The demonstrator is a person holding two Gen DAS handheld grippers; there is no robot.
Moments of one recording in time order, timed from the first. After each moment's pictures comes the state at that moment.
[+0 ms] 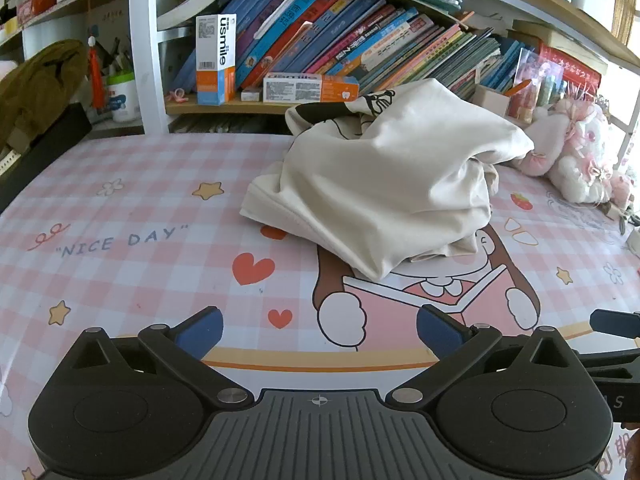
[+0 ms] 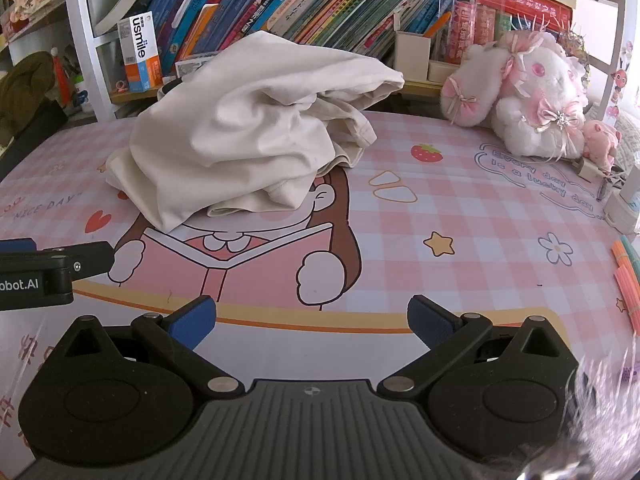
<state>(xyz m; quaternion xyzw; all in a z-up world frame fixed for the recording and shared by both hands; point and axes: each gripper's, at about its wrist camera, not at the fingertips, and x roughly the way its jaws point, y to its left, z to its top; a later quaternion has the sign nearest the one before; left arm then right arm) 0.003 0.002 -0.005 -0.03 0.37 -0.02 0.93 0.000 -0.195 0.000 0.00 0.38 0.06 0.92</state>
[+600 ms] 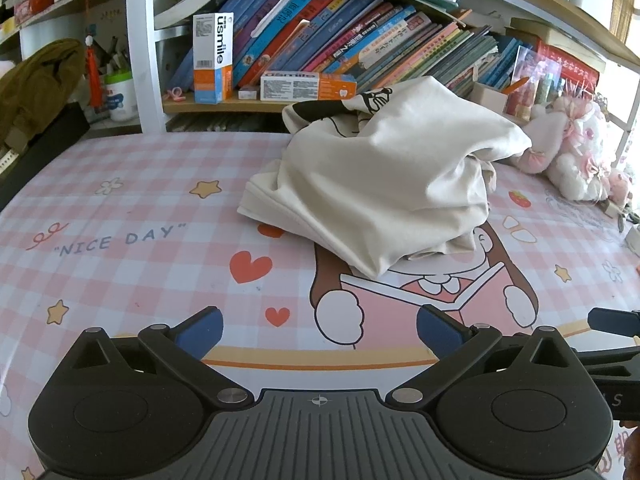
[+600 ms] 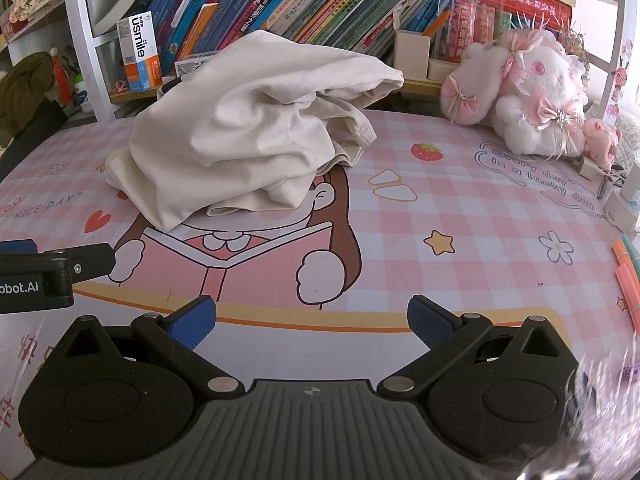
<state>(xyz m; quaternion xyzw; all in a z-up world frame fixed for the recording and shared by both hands) 0.003 0.002 -0.006 -0.03 0.37 -0.02 0.93 0.000 -0.195 -0.001 0.00 0.38 0.06 0.92</state>
